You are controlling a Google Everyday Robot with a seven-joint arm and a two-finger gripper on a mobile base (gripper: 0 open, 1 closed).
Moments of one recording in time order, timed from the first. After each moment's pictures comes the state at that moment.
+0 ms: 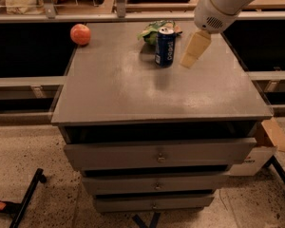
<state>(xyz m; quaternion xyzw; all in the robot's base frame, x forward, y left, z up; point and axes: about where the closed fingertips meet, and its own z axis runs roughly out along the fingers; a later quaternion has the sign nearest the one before) 0.641 -0.136 0.949 -0.59 0.76 -0.03 0.28</state>
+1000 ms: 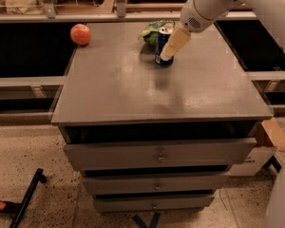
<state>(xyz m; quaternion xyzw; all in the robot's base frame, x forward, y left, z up) 0.726 -0.113 0.924 -0.52 0.78 0.01 0.34</state>
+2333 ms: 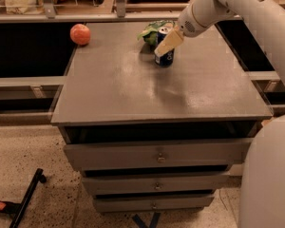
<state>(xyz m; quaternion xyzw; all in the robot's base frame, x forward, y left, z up) 0.765 -0.108 0.895 -0.46 0.80 0.09 0.37</state>
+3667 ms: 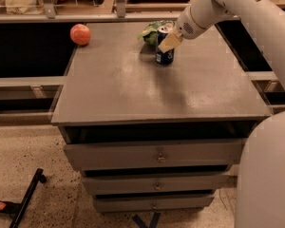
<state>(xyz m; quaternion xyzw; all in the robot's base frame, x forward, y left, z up) 0.759 -0.104 0.882 -0.46 0.81 0.10 0.34</state>
